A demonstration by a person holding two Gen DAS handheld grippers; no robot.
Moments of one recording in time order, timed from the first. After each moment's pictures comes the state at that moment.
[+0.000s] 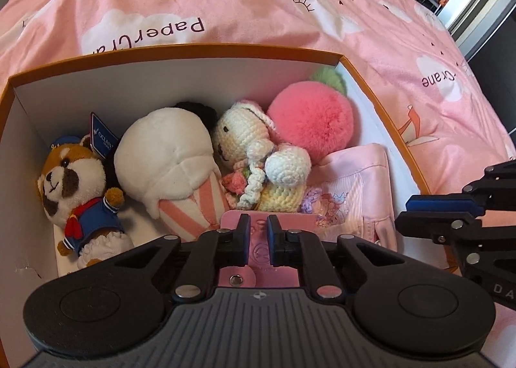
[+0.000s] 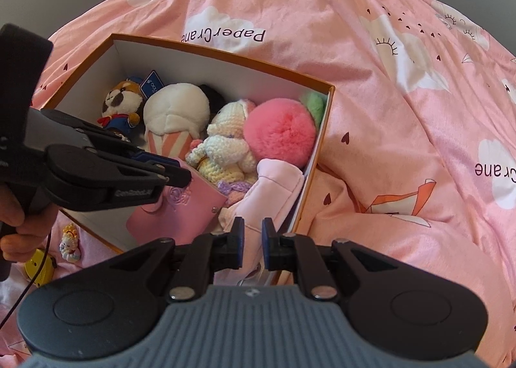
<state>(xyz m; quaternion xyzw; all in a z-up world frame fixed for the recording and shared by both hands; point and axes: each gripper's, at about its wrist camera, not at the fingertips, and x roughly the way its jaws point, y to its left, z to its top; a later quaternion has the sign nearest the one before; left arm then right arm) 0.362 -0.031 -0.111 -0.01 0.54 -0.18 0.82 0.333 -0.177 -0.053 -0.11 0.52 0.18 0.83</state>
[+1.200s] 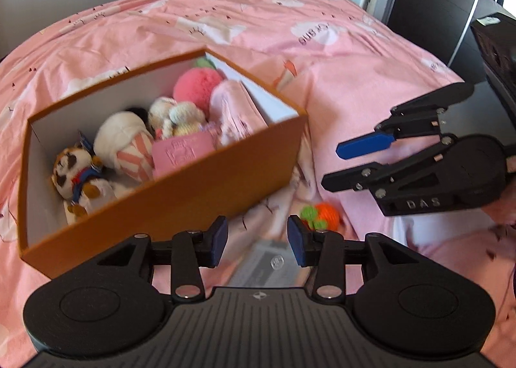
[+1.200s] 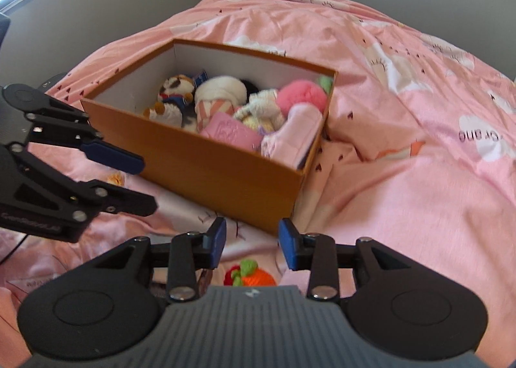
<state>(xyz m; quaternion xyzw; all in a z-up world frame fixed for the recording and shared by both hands) 0.190 -0.038 -0.058 0.11 0.45 -0.30 0.84 0.187 -0.214 -0.069 -0.08 0.42 0.20 0.88</state>
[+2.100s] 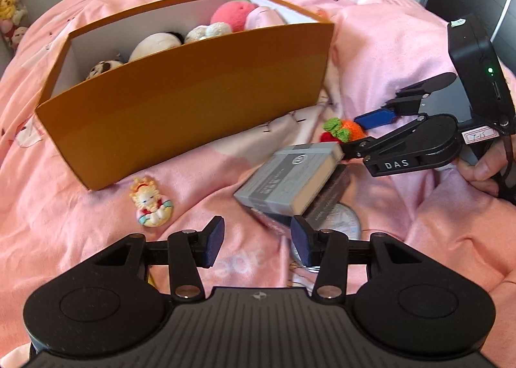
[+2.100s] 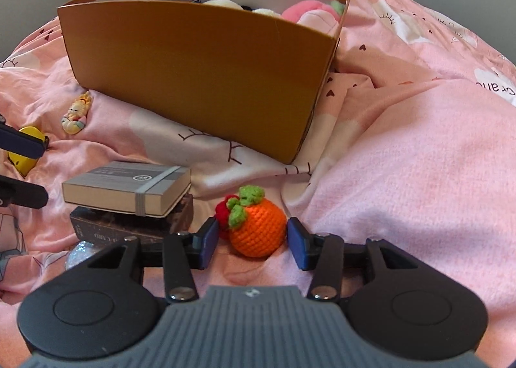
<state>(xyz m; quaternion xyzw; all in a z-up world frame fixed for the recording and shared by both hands) 0.131 -0.005 -0.104 0.11 0.48 -0.21 0.84 0.178 -0.204 -0.156 -0.12 0.45 0.19 0.87</state>
